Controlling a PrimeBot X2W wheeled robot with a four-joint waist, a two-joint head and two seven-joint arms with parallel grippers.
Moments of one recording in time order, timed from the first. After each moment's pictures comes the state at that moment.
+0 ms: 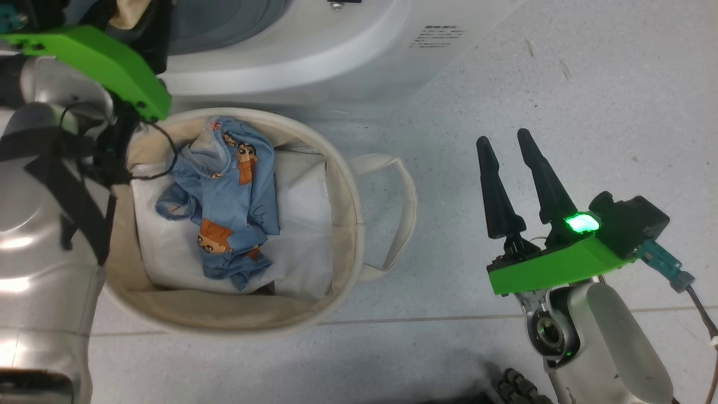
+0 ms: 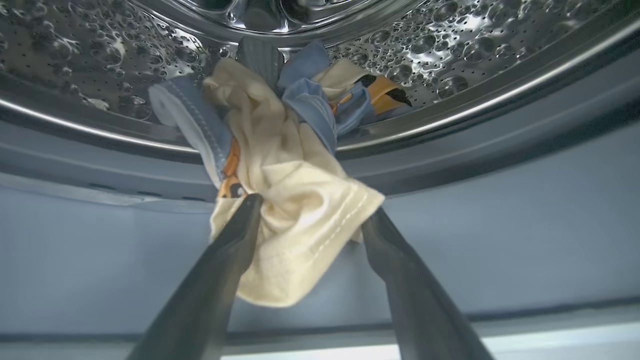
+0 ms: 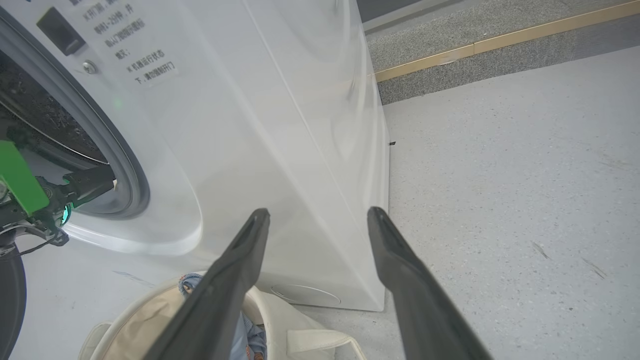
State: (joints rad) left arm -1.05 0.24 -0.19 0.66 -0.52 -0.12 0.16; right arm -0.37 -0.05 0.23 0.12 0.43 0.13 -0.25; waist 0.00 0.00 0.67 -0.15
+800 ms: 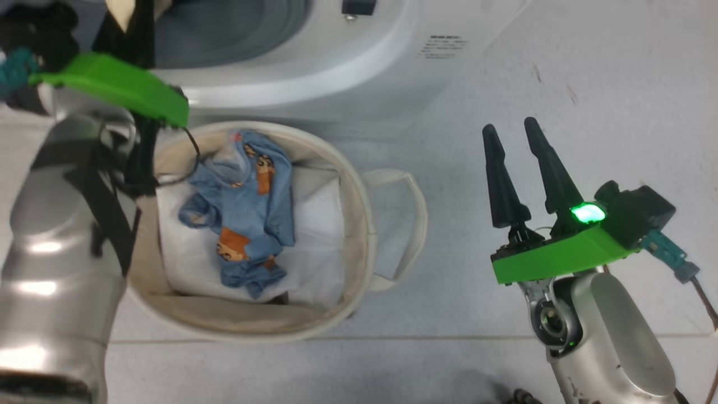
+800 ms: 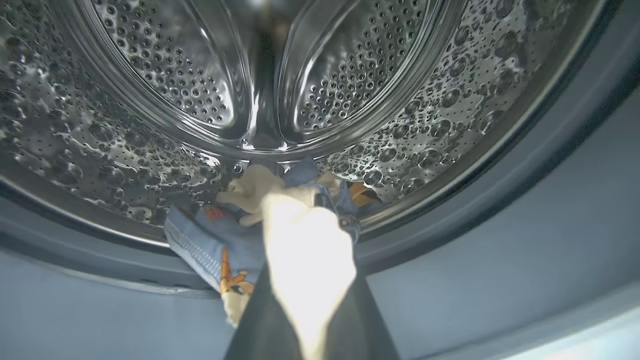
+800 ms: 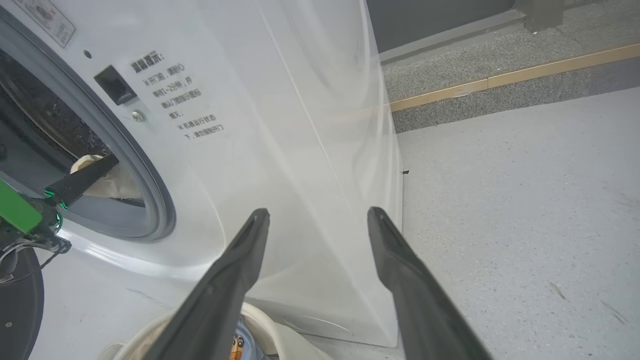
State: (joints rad) left arm -1.07 0.21 -0.26 0.77 -0.49 -0.12 -0.23; right arm -0.40 -0.05 0.21 0.13 0.42 0.13 -0.25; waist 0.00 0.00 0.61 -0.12
